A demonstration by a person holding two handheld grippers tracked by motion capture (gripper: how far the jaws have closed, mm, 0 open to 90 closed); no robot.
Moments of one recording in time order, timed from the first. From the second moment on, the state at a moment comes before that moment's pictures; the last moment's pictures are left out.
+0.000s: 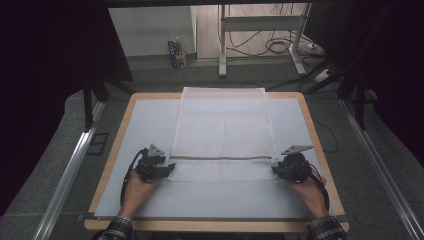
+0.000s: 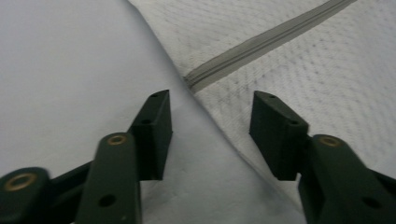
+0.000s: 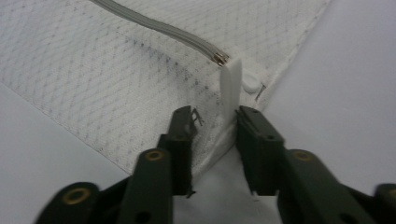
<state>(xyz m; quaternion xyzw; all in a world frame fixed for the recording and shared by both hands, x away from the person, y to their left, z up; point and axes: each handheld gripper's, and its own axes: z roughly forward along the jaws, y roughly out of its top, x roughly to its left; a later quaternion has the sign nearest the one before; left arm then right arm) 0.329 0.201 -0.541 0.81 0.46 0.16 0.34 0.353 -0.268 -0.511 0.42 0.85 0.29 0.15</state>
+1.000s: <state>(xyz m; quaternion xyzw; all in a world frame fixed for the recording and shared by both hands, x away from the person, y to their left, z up) 0.315 0.205 -0.527 0.82 0.43 0.10 0.35 0.330 -0.276 -0.498 0.36 0.86 0.31 0.17</state>
